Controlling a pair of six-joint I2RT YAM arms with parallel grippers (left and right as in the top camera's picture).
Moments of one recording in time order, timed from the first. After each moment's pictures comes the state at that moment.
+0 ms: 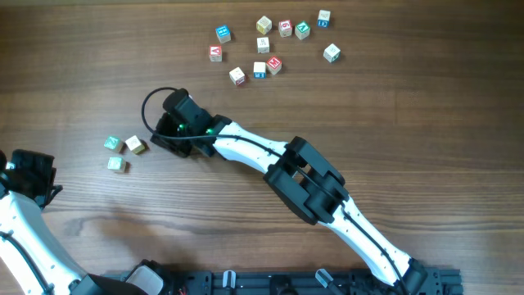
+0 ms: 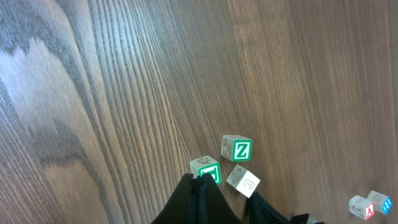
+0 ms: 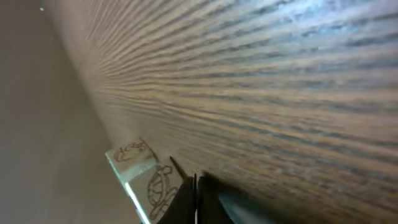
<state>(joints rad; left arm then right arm) 0.86 1.29 1.07 -0.85 0.18 -0.54 0.91 2.60 1.97 -0.07 -0.42 1.44</state>
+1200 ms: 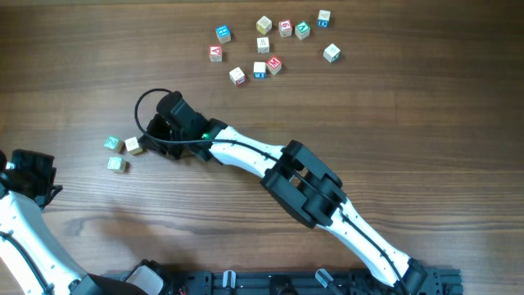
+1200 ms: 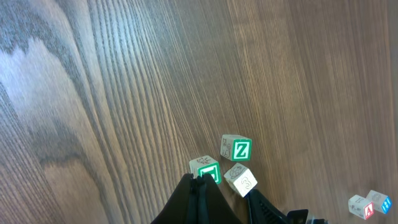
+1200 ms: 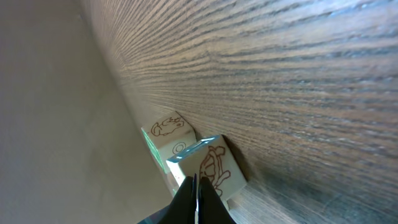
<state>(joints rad) 0.86 1.29 1.07 -0.85 0.18 -0.54 0.94 2.60 1.97 0.05 -0.47 1.54</state>
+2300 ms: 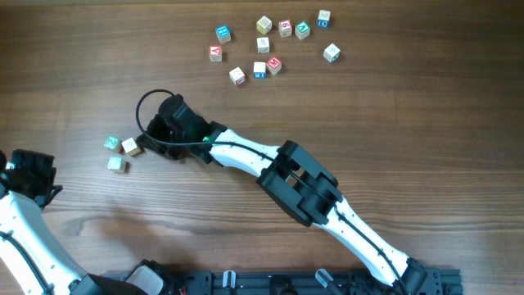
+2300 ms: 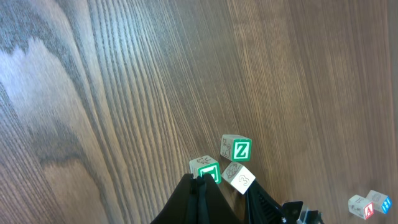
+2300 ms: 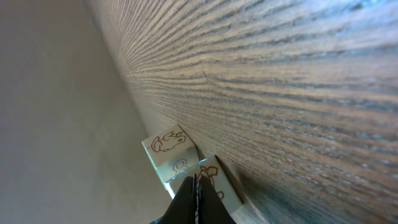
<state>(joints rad) 0.86 1.29 1.07 -0.85 0.18 -0.54 0.94 2.65 1.97 0.15 -0.46 1.58</state>
